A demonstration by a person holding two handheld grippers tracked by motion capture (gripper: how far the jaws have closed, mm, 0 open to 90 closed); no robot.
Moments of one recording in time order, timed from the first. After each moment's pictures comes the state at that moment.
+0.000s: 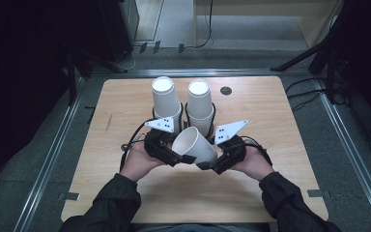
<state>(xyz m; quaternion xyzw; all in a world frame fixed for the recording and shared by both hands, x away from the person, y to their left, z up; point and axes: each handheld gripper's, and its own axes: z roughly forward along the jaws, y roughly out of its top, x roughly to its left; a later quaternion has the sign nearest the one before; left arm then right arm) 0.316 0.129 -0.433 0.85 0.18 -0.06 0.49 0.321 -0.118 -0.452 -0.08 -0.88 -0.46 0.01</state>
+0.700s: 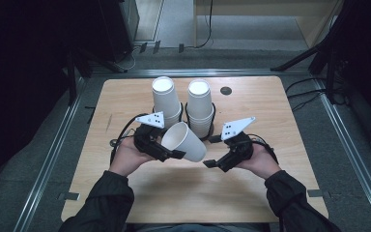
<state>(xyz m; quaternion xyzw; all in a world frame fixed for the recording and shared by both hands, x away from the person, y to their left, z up) 0.322 0.155 -0.425 0.87 0.19 -0.03 0.45 0.326 -0.136 -0.448 -0.11 -0.89 -0.45 0.01</state>
